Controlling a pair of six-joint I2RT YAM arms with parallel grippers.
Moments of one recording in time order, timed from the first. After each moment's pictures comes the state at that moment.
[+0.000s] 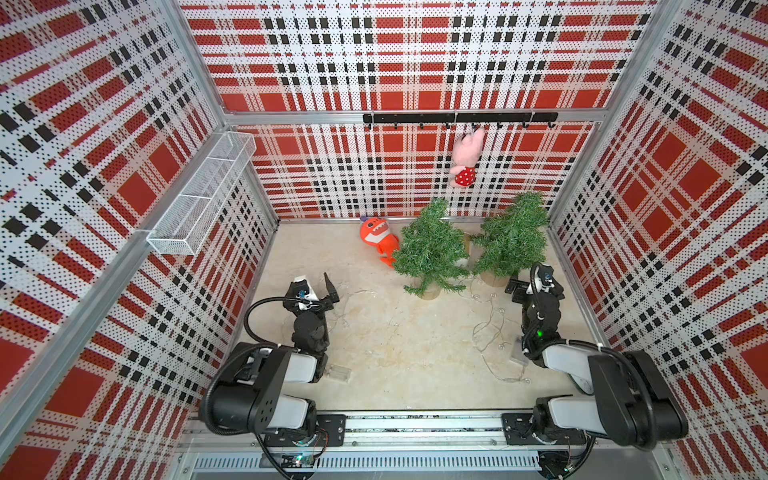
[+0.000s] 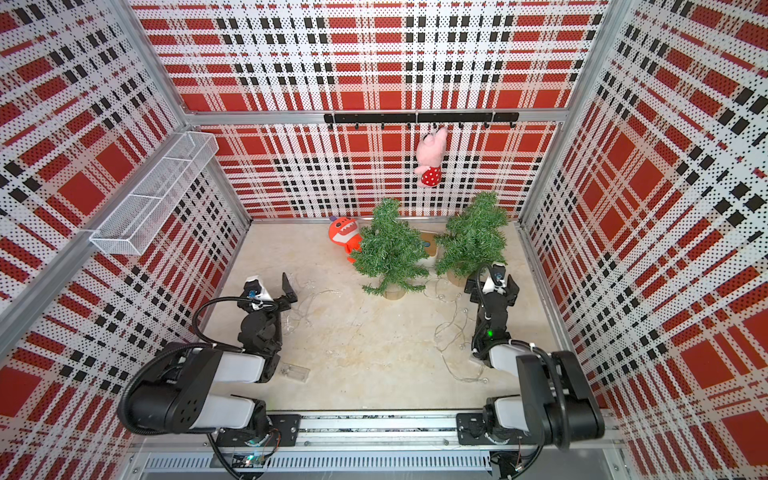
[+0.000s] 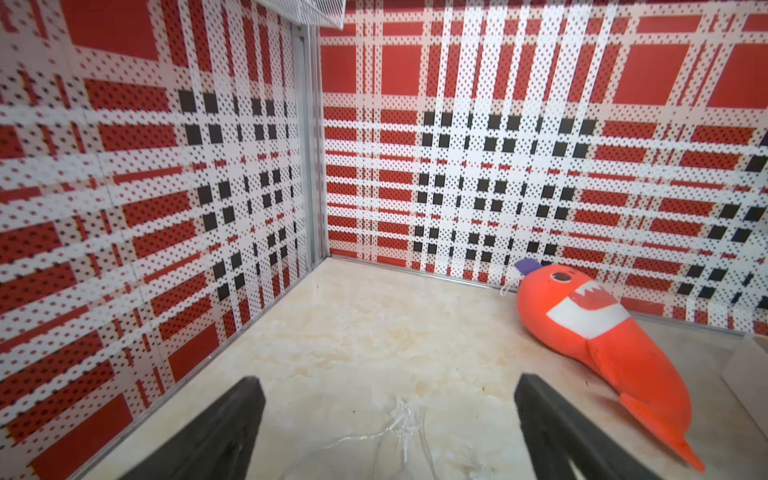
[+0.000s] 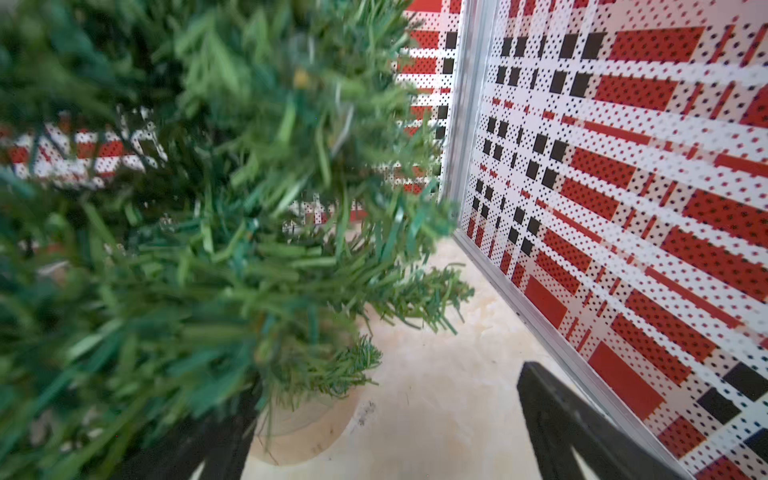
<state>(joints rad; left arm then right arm) -0.22 1.38 0.15 1.36 -0.53 0.01 0.11 1.28 0.33 0.88 0.42 0.04</state>
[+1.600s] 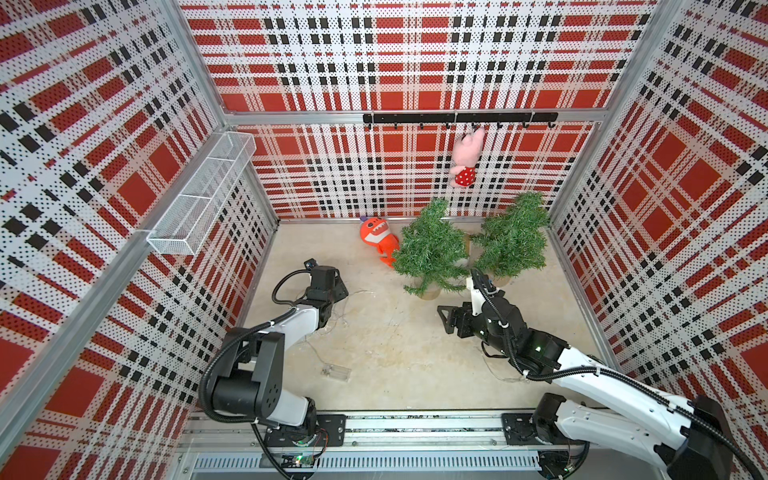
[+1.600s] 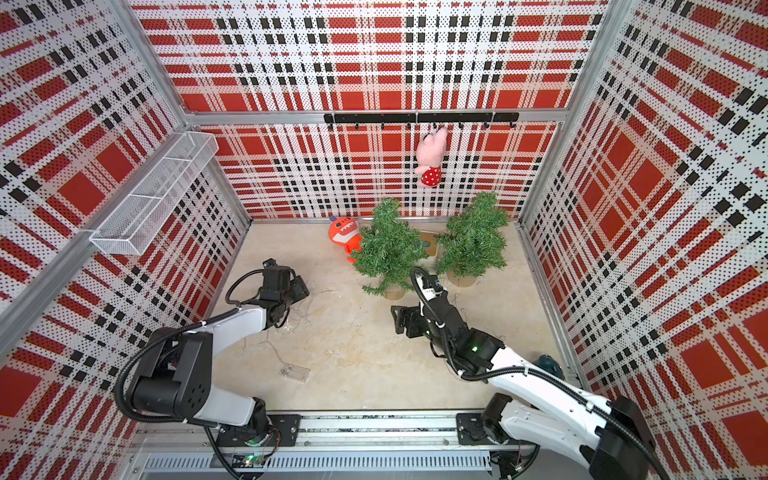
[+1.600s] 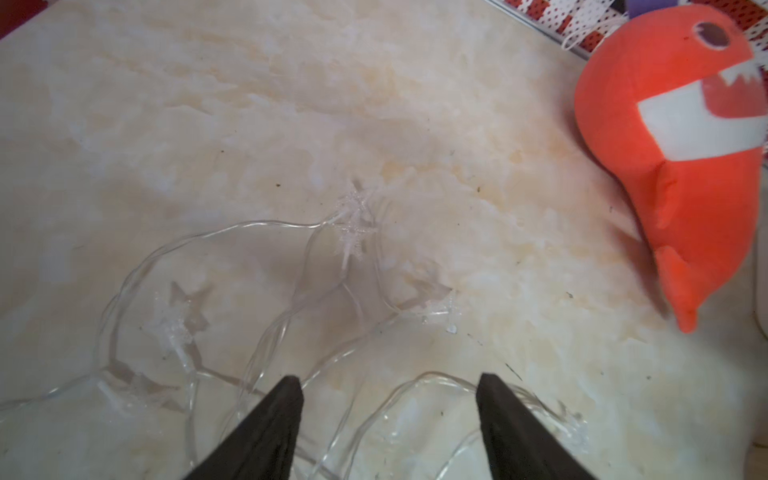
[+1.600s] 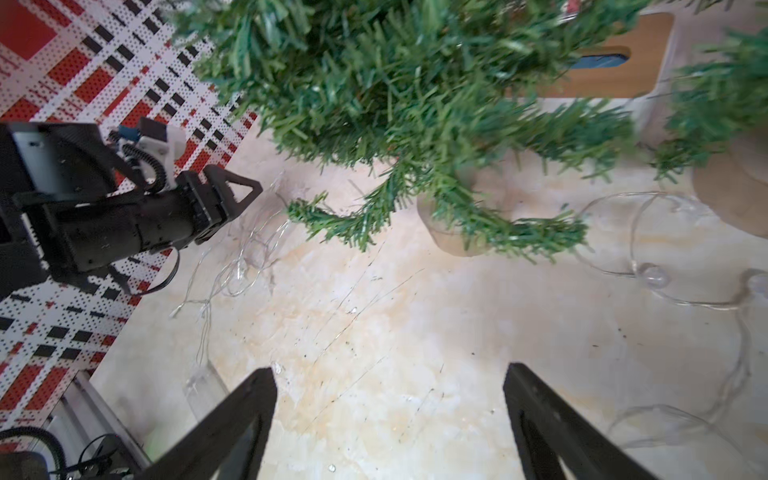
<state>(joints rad) -0.15 1.51 0.70 0.04 -0.24 -0.53 0.87 0.99 0.65 -0.15 0.21 0.59</state>
